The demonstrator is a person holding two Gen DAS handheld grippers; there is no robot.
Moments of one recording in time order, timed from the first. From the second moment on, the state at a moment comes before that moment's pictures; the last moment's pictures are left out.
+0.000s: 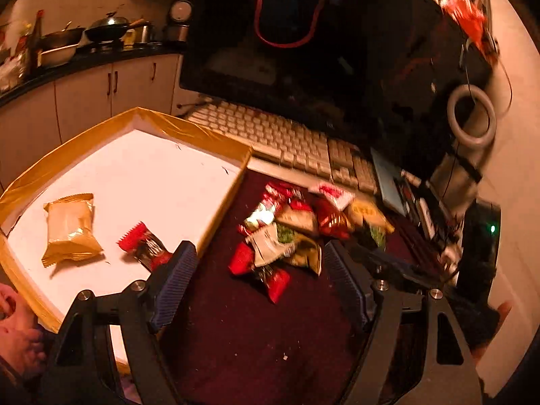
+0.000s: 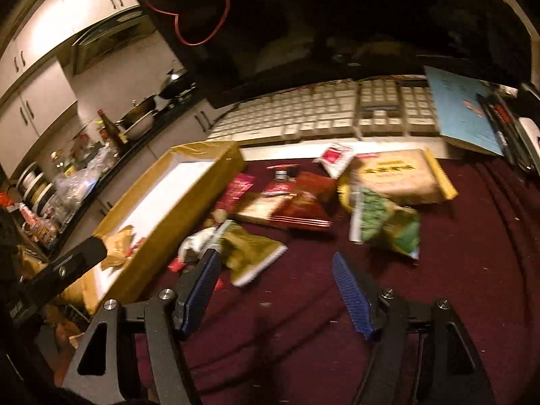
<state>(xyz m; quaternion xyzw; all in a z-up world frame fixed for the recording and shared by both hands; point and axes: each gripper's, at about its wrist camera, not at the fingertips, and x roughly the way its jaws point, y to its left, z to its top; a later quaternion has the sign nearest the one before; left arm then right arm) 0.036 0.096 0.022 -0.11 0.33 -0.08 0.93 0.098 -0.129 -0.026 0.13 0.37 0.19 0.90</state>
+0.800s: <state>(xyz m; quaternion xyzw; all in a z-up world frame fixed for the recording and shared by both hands) 0.040 0.069 0.009 -0.12 0.39 -0.11 0.91 0.095 -0.169 -0.028 0.23 0.35 0.17 0.89</state>
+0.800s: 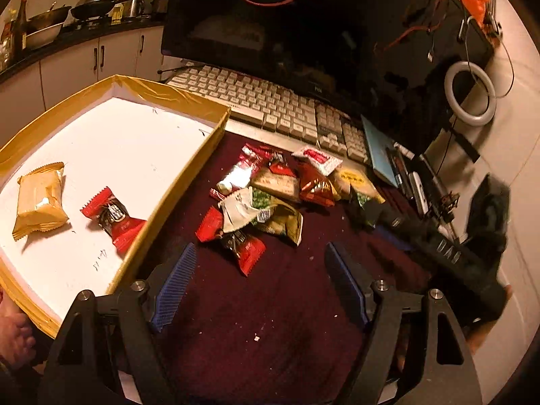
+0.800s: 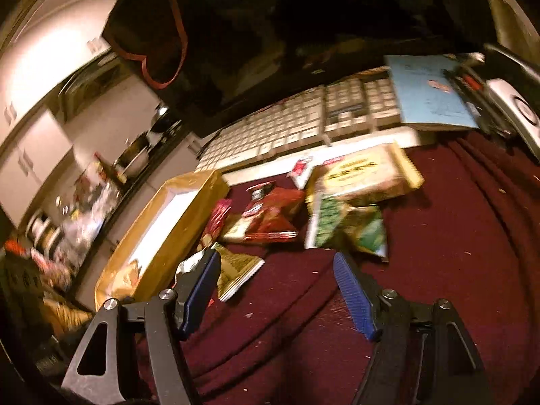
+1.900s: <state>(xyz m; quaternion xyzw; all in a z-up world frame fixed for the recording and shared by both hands) 0.090 0.042 0.009 -0.07 0.41 -0.08 0.90 0.136 -0.195 -0.045 0.29 0.39 0.14 0.87</state>
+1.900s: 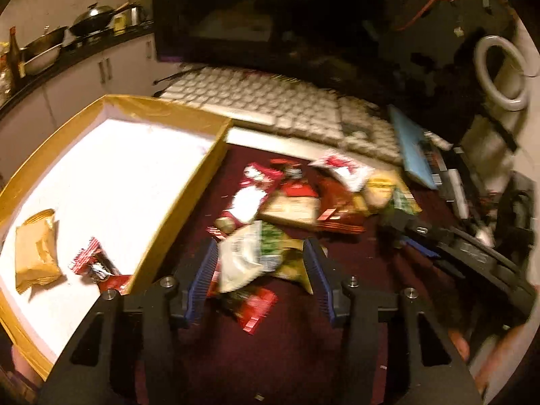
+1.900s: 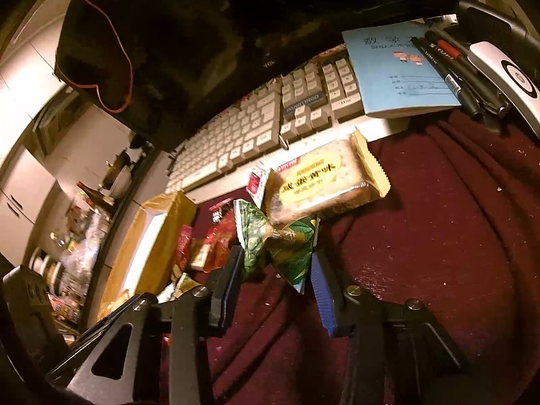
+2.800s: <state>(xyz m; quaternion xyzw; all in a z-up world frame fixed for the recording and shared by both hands) 0.123 0.063 -0.015 -0.09 0.49 -0.03 0.87 0.133 -0.190 -0.040 0.28 0.37 0.17 0.87</state>
